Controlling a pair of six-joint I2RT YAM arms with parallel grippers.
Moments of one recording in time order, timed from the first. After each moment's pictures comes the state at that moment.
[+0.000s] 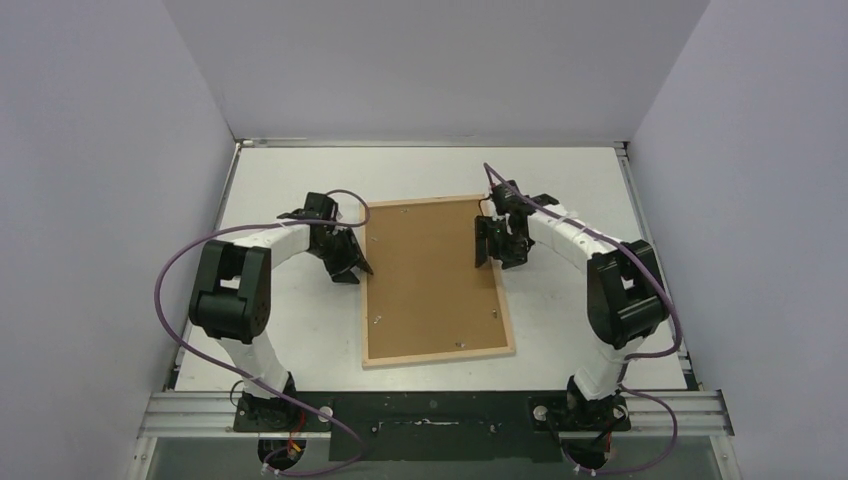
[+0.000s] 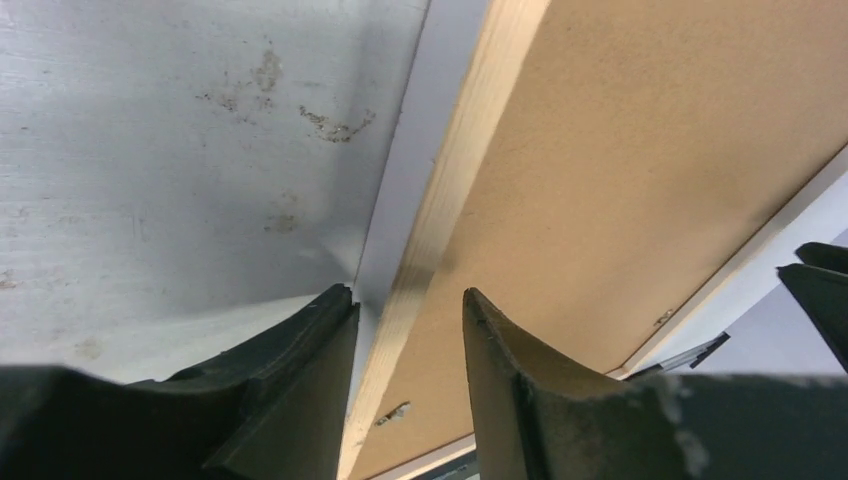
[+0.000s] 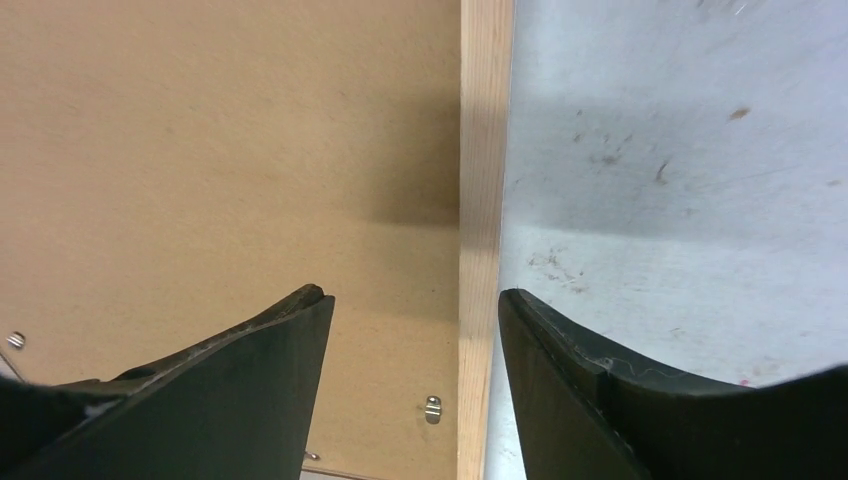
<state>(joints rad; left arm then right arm) -0.20 1.78 1.05 -0.53 0.36 -0.67 0.39 1.78 1.24 -0.72 -0.10 0.38</state>
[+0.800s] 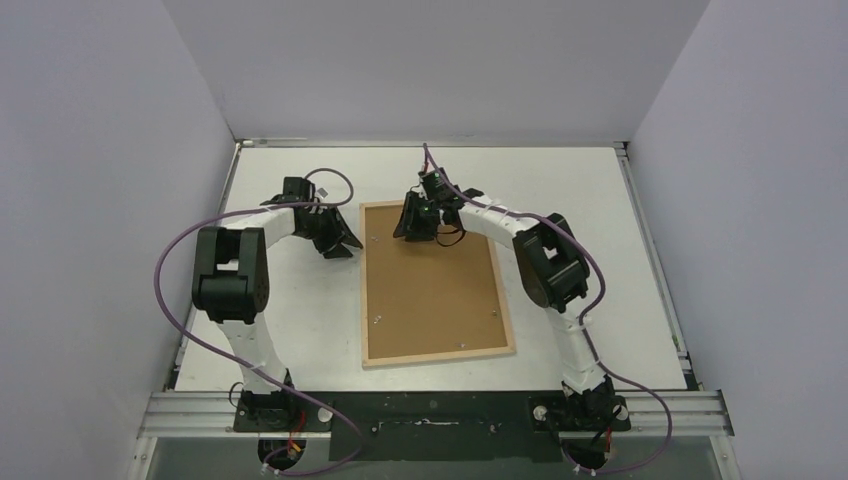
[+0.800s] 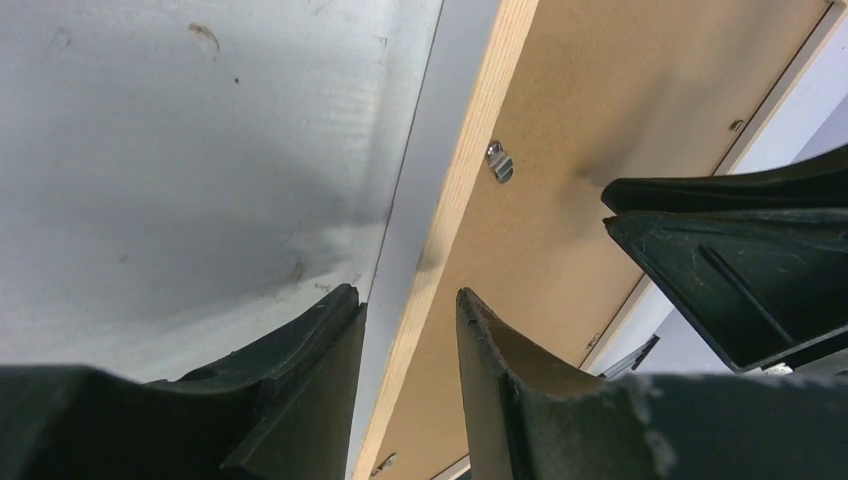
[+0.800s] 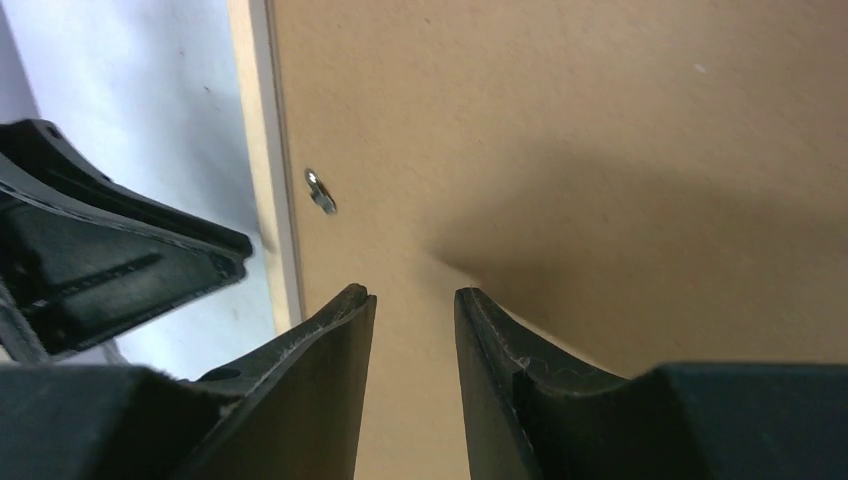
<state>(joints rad) -0.06 1.90 1.21 -0.46 0.49 -0.61 0.60 2.20 1.68 -0.35 -0.29 0.70</state>
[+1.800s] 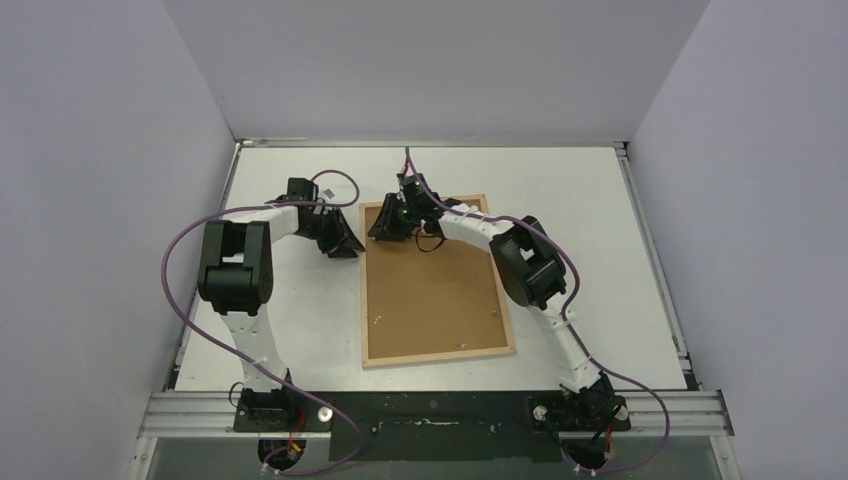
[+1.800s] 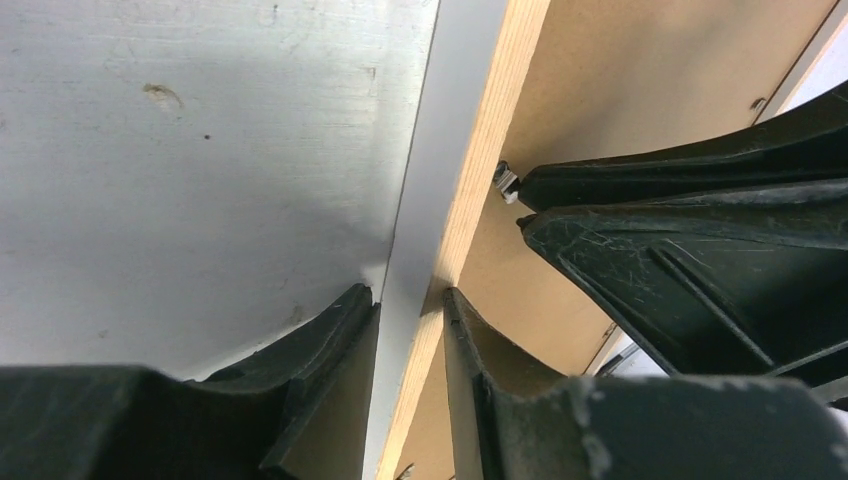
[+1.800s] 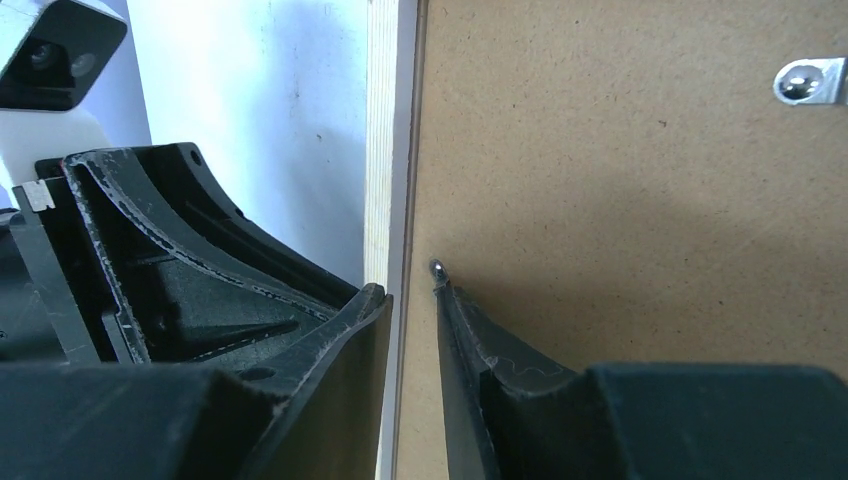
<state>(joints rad) -0.06 1.98 1.24 -0.44 0.55 -0.54 0.68 2.38 1.81 -0.12 -0.36 0.85</state>
